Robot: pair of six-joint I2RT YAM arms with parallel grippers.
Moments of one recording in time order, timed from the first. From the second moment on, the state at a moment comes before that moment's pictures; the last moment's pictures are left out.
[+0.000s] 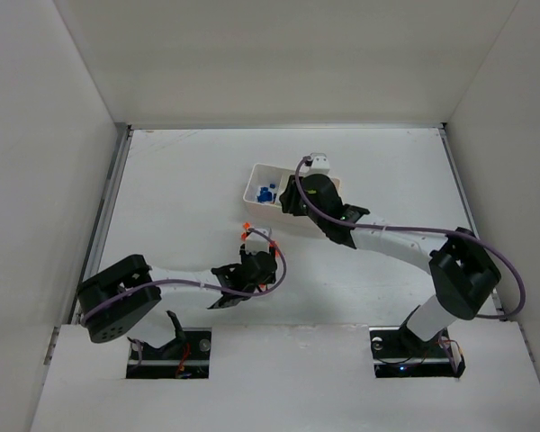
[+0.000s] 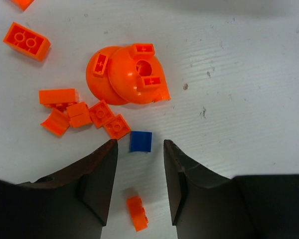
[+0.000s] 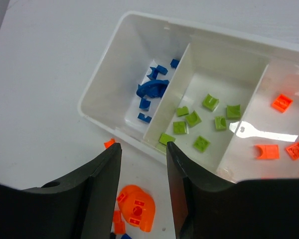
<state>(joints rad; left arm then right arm) -1.08 1.40 0.43 0.21 -0.55 -0.69 0.77 1.59 1.04 0.12 0.31 0.55</state>
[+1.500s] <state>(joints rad) -0.66 1.71 0.99 0.24 -0.43 -0.53 1.10 1.31 0.55 0.14 0.36 0.68</state>
